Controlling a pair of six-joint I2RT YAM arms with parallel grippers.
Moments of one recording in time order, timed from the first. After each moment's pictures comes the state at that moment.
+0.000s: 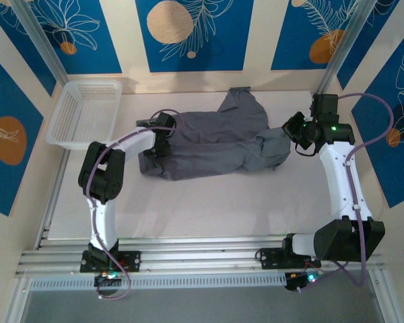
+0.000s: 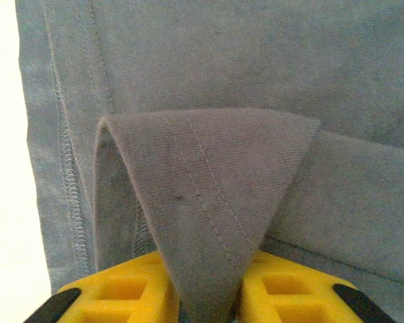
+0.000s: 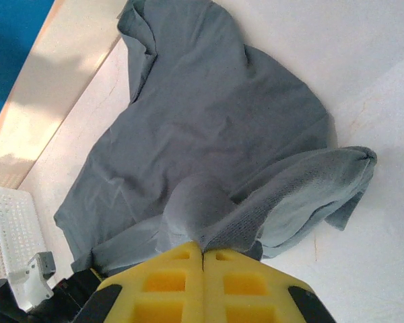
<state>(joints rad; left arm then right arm) -0.41 2.03 1.47 -0.73 -0.29 -0.49 -0.07 1.30 1.37 -0.91 -0.23 0.73</state>
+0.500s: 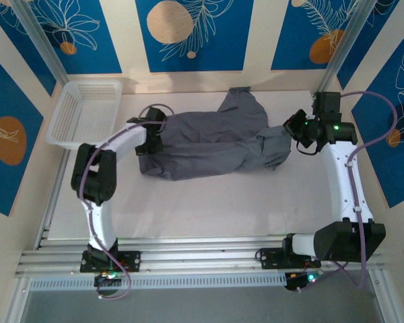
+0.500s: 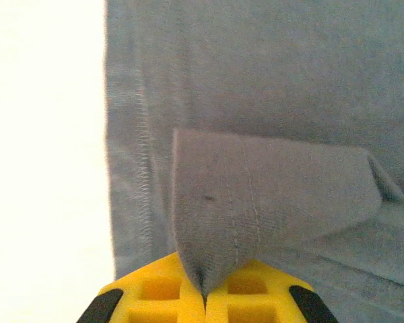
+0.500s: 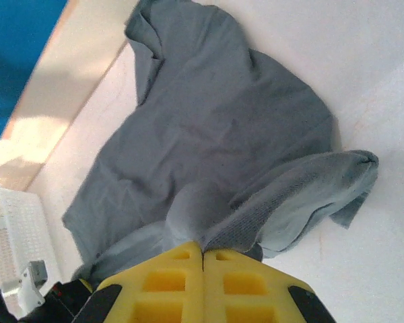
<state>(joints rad) -0.32 1.95 1.50 -0.82 -0.23 -0.51 -0.09 1.30 1.44 -0.94 -0.24 0.76</state>
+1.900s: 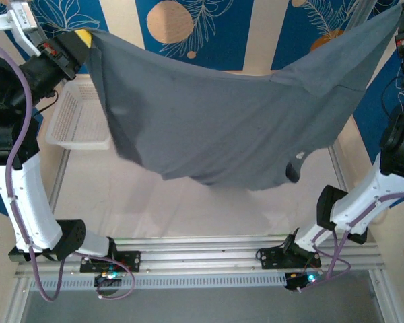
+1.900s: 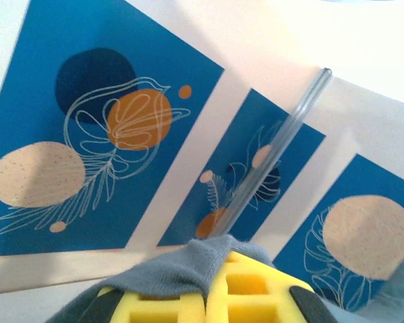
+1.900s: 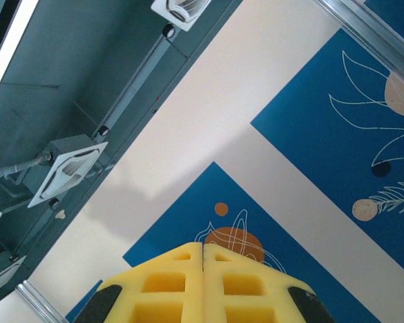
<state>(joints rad) 0.01 1.48 2.45 -0.81 0.59 -0.62 -0.50 1.72 3.09 -0.97 -0.46 1.06</state>
